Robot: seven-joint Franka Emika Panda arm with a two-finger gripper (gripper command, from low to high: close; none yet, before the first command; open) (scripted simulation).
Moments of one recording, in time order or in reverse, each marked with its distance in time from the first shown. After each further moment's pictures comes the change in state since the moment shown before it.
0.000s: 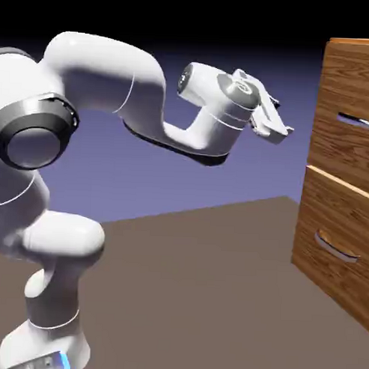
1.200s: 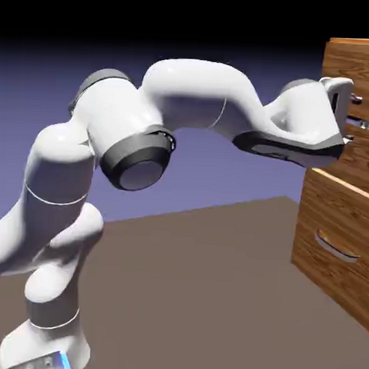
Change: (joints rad) arm 0.934 -0.062 -0.843 0.595 -1.016 -0.036 -1.034
